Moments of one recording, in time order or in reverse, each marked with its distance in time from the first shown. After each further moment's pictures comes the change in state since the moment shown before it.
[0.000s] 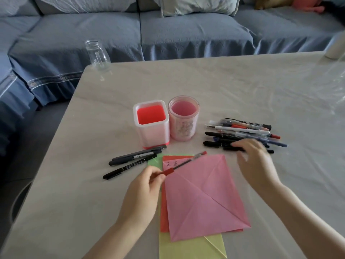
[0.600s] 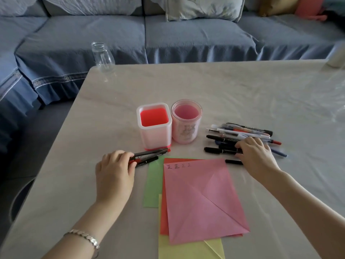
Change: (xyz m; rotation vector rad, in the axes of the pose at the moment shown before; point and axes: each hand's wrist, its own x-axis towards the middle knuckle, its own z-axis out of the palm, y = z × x) left_hand 0.046 -0.050 -0.029 0.674 0.337 0.211; right_hand 0.038 0.022 0.000 -0.486 -0.295 -0.044
